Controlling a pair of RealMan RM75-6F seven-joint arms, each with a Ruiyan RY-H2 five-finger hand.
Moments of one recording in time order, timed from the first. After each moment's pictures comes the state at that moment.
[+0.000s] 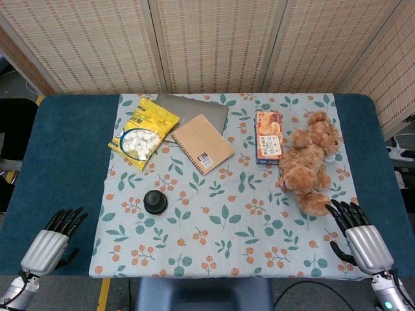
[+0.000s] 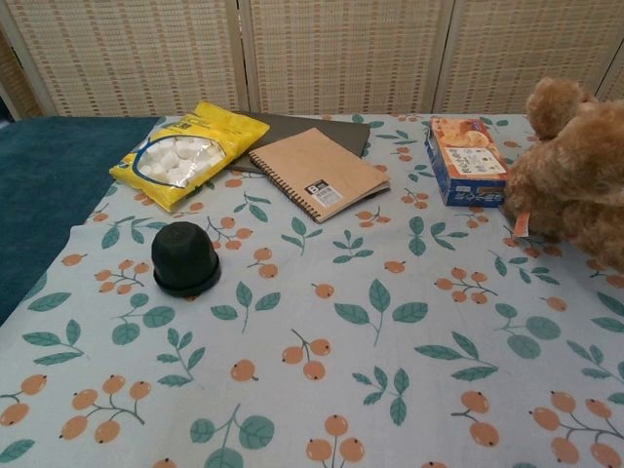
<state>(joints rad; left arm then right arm) -0.16 -1.17 0.10 -1.53 1.69 1.37 0.11 0.07 -1.06 -0.06 -1.69 -1.65 1.42 -0.09</state>
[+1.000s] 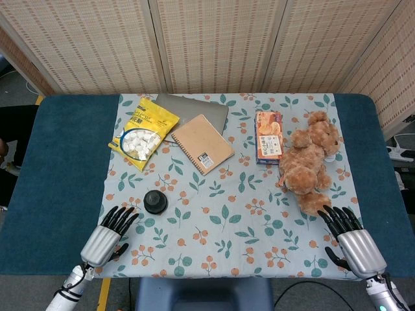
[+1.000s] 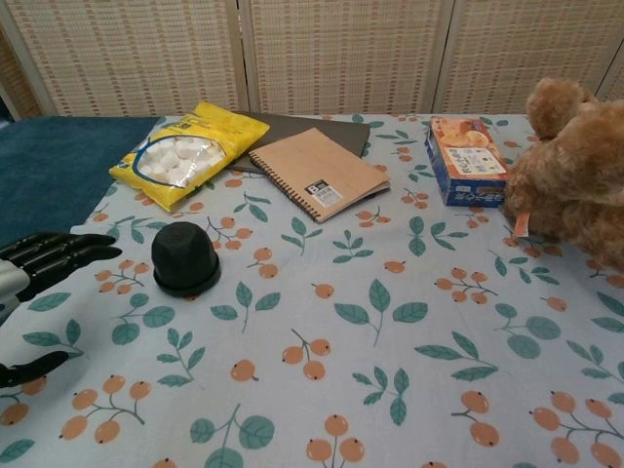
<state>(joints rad) -0.23 -1.64 0.04 -1.16 1.77 1.38 0.14 0.07 -1.08 -0.09 -1.70 -1.68 1.40 -0.14</state>
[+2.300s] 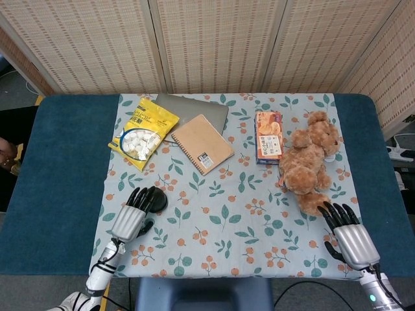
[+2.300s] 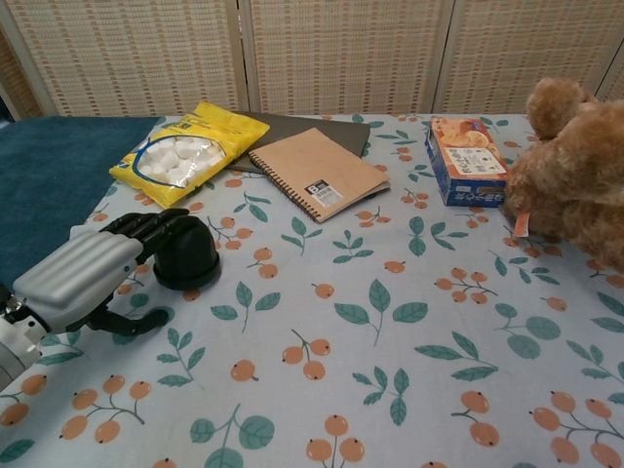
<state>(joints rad) -0.40 -1.91 -0.06 -0.93 1.61 1.27 0.12 0.10 -1.13 -0.05 -1.70 -1.55 1.32 -0.27</state>
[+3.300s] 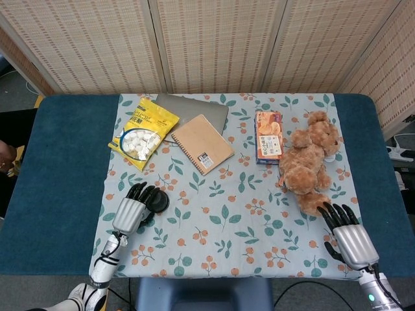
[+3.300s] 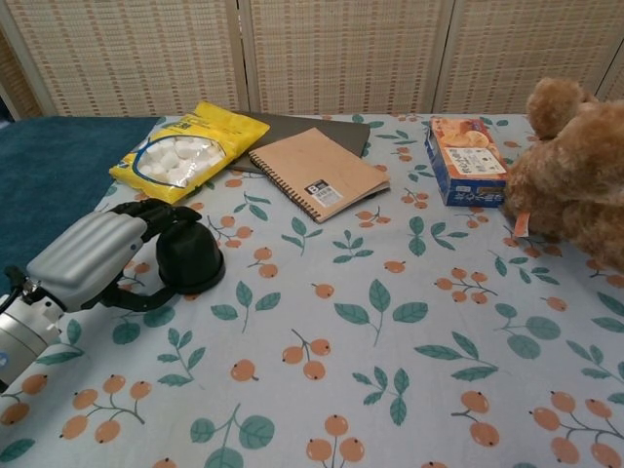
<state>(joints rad) -0.45 -2.03 -0.06 -0.69 1.60 1.37 -0.03 0.10 -1.13 -0.05 -1.70 -1.53 1.32 -0.29</state>
